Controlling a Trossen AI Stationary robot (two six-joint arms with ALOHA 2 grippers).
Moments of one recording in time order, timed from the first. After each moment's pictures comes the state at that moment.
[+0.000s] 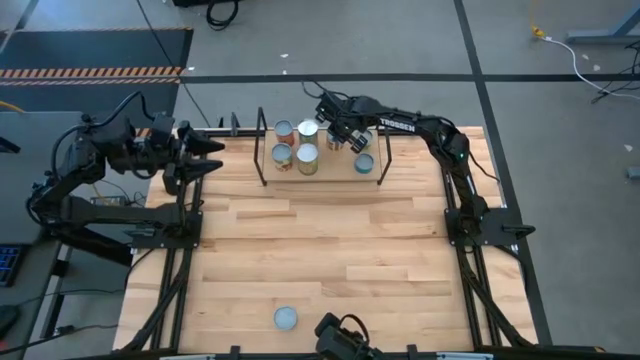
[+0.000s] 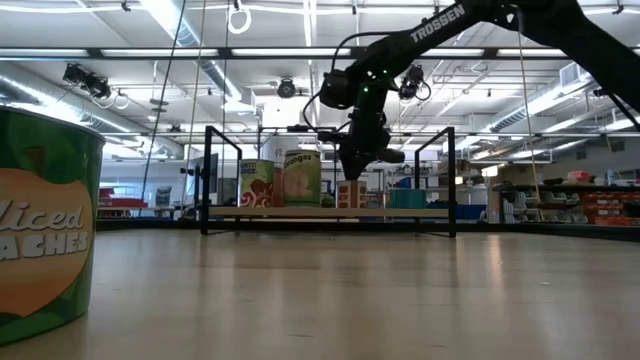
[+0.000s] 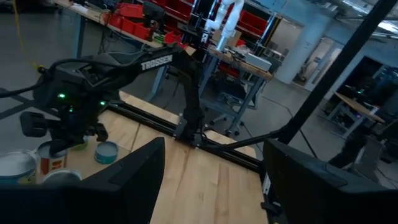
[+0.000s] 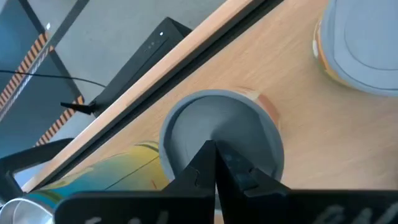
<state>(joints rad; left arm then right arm) 0.23 0.76 1.33 -0.67 0.12 -0.38 -0.57 2.14 1.88 -0.88 0.17 1.64</state>
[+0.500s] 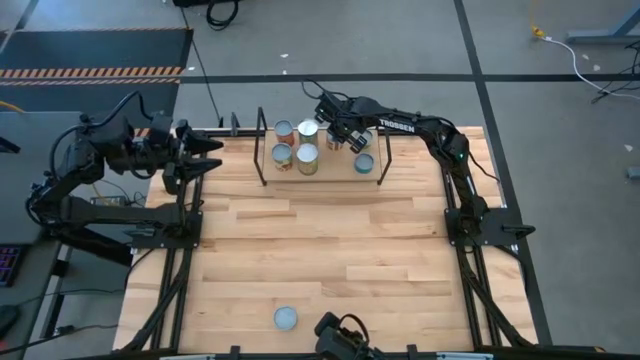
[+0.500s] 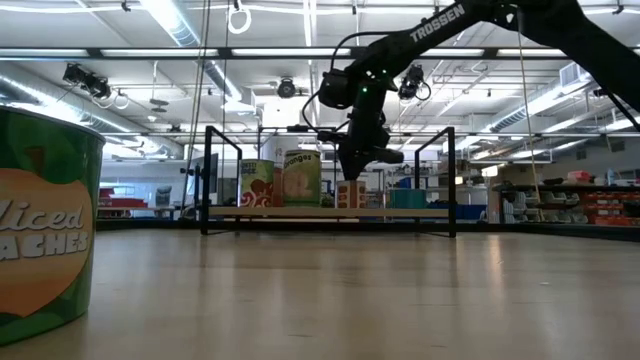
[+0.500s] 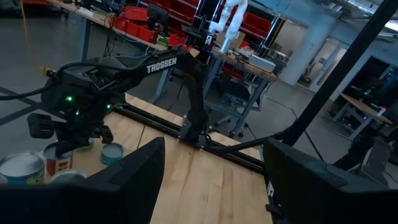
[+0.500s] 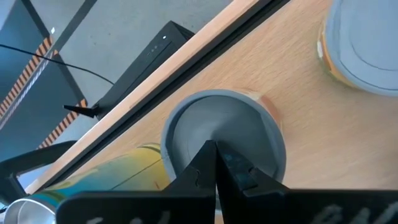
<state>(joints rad) 0.23 0.75 1.33 -0.67 0.10 -0.37 -0.56 2.14 1.88 -0.87 0.19 1.65</state>
